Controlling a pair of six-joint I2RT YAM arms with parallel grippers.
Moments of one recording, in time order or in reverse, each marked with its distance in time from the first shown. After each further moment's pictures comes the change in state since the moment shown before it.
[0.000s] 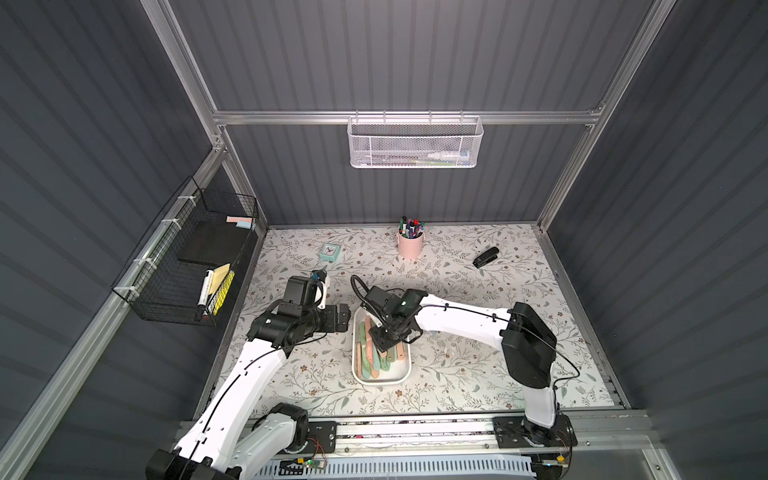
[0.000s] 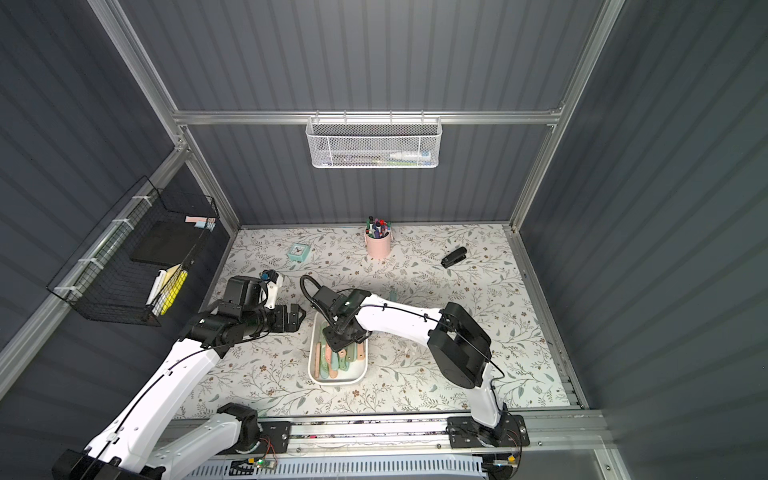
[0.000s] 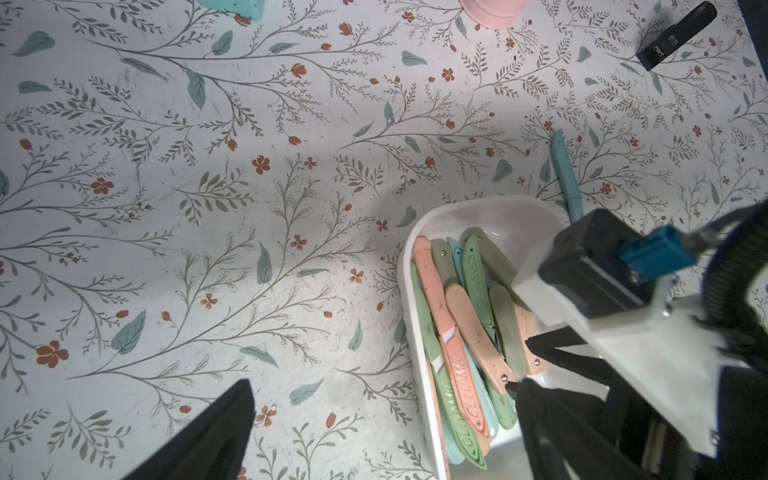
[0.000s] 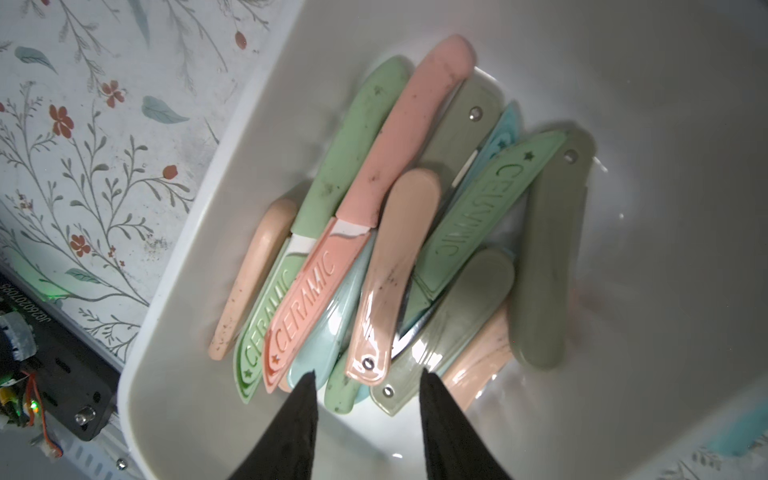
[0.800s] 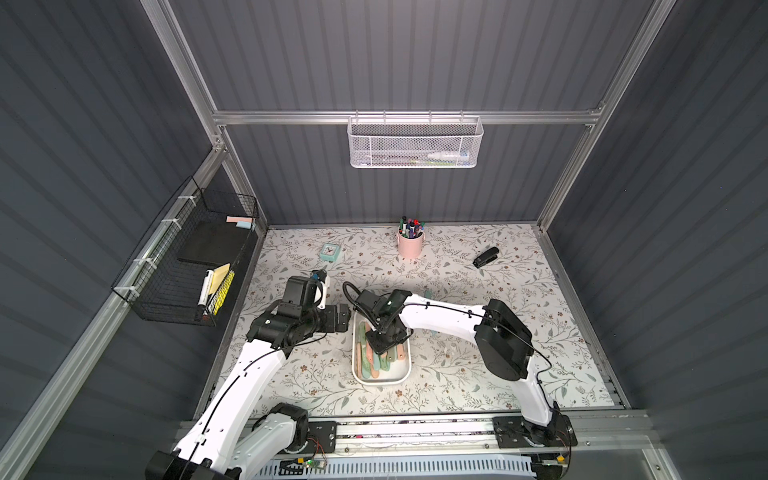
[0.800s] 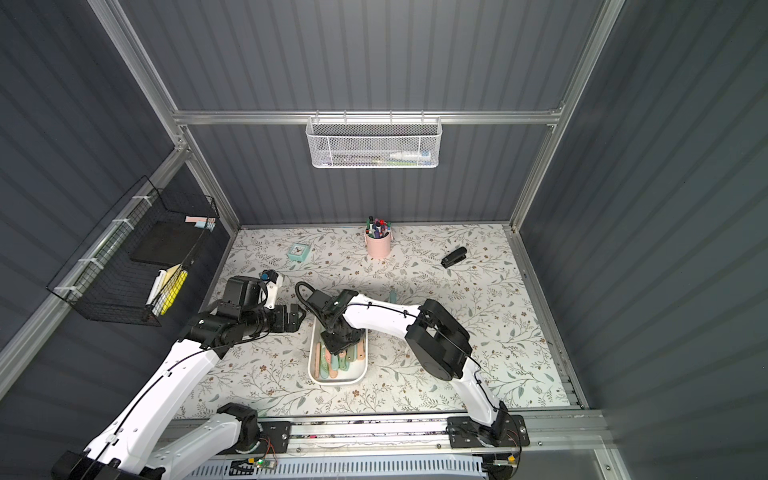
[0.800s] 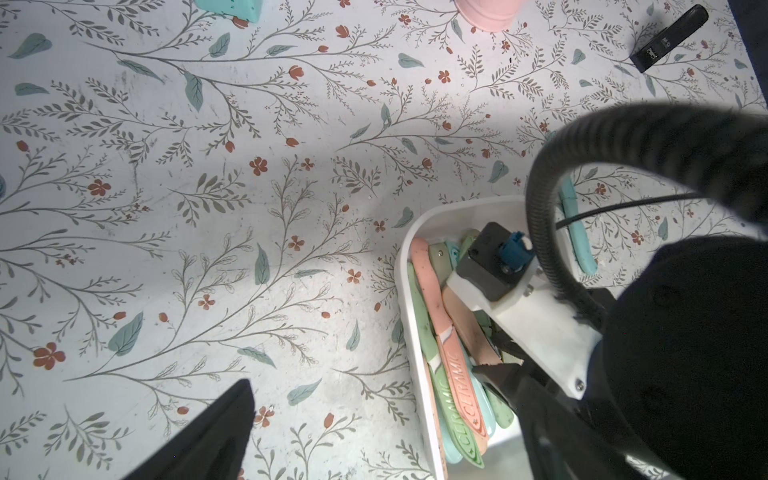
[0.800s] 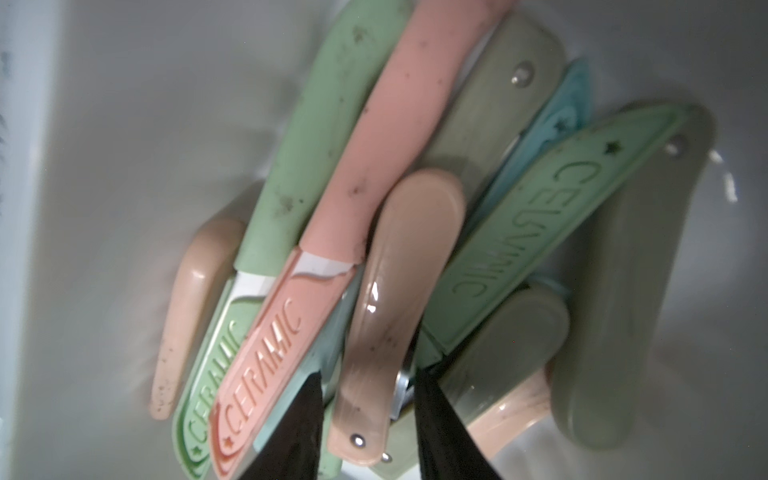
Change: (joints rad) left arm 0.000 -0.007 0.000 0.000 0.006 0.000; right arm -0.001 0.156 0.113 -0.088 -0.024 0.002
